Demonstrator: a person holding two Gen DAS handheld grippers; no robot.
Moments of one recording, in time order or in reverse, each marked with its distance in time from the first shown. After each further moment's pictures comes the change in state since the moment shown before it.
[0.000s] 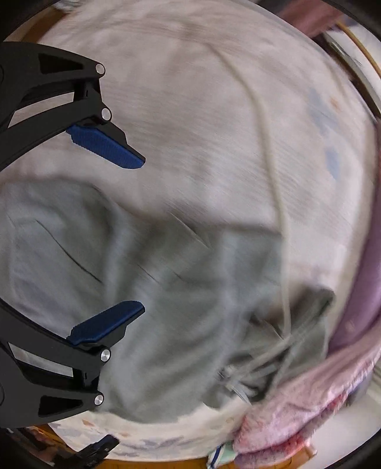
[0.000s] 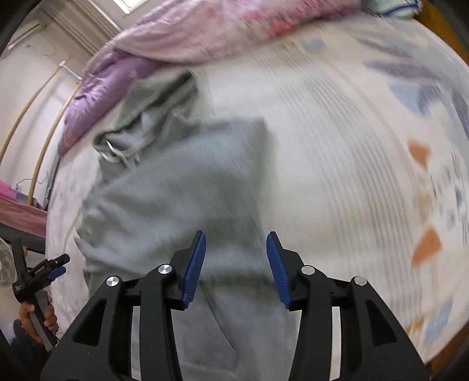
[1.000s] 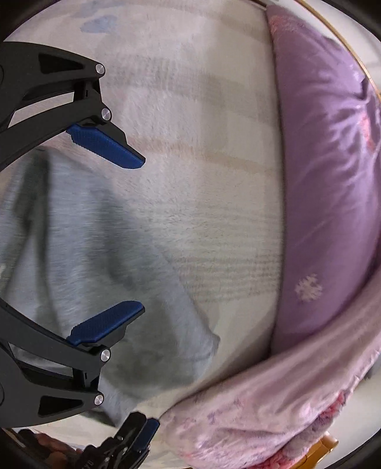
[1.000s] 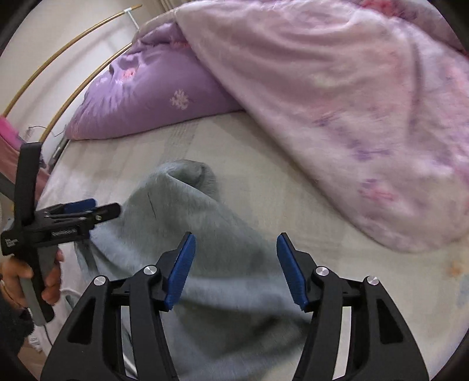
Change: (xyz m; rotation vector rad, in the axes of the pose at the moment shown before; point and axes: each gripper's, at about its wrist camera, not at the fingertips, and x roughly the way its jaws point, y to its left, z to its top) left arm 0.172 -0.143 0.312 0.192 -0.036 0.002; right arm 0.229 0.162 0.298 -0.413 0.047 0.111
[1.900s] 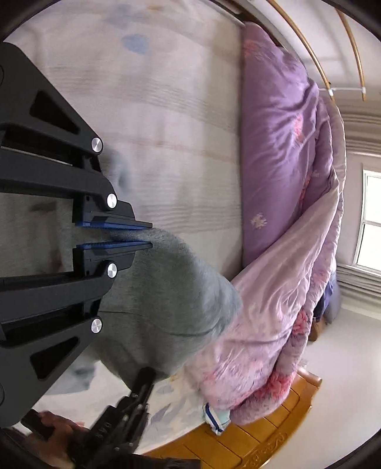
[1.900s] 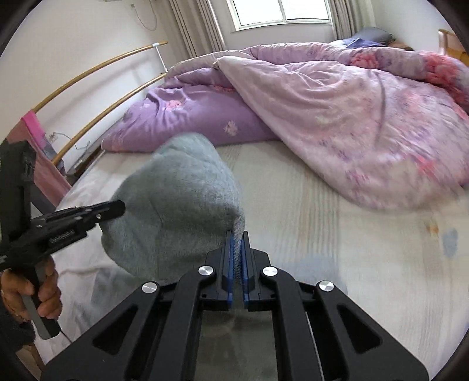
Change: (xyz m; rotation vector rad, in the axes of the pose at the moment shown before) left arm -0.155 -0.027 -0.153 0.094 -0.346 -0.136; right arm -0.132 0.072 -0.143 -0.070 -0.282 -0.018
